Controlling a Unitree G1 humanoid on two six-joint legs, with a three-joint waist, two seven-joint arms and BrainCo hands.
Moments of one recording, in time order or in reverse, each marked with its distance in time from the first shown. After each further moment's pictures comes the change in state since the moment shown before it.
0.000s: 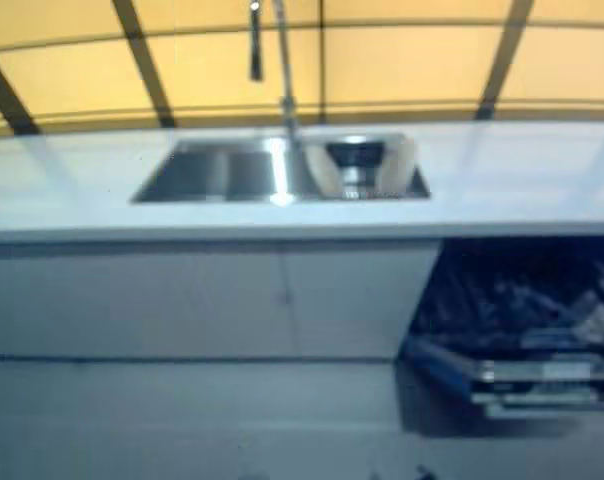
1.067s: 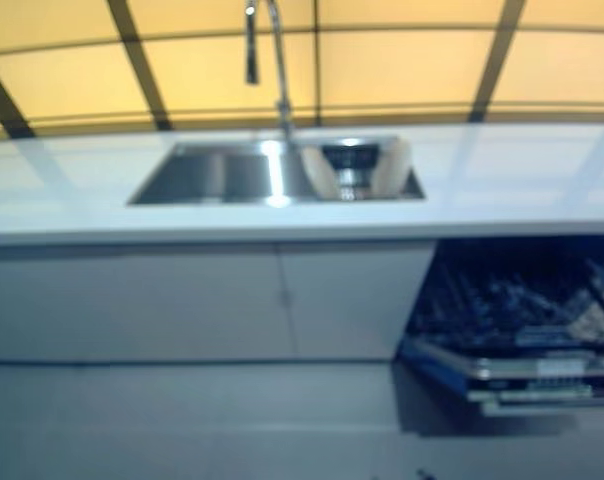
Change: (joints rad) left arm -0.002 0.005 -0.004 -0.001 -0.020 0.002 -0.023; right arm 0.001 0.000 -0.004 0.001 0.012 0.015 0.017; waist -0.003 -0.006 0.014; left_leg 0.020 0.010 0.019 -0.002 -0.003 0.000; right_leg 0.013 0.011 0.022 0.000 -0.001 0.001
